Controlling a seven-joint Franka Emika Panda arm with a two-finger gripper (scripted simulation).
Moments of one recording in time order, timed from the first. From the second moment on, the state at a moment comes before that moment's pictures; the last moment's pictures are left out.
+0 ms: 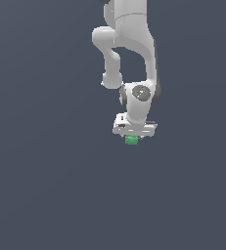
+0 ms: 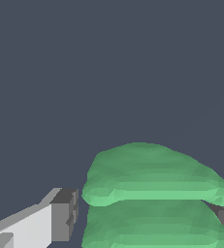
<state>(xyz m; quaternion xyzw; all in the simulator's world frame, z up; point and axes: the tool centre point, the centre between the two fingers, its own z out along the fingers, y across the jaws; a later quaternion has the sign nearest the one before) -0.067 0.103 0.043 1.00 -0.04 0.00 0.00</state>
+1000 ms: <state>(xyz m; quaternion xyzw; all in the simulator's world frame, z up) -0.059 0.109 0.043 1.00 -0.04 0.00 0.00</state>
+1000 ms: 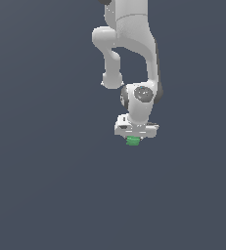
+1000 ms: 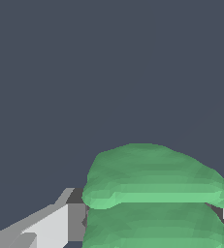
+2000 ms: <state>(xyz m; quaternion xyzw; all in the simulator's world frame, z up) 0.026 0.175 0.068 1.00 -0.04 0.00 0.00</state>
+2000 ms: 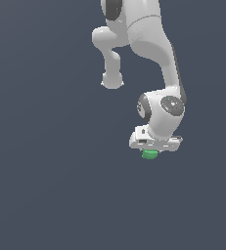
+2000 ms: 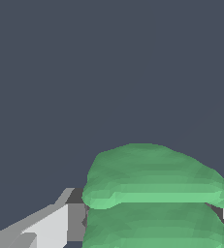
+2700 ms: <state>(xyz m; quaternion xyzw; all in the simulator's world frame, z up) 0.081 0.216 0.082 1.00 -0.04 0.00 0.00</state>
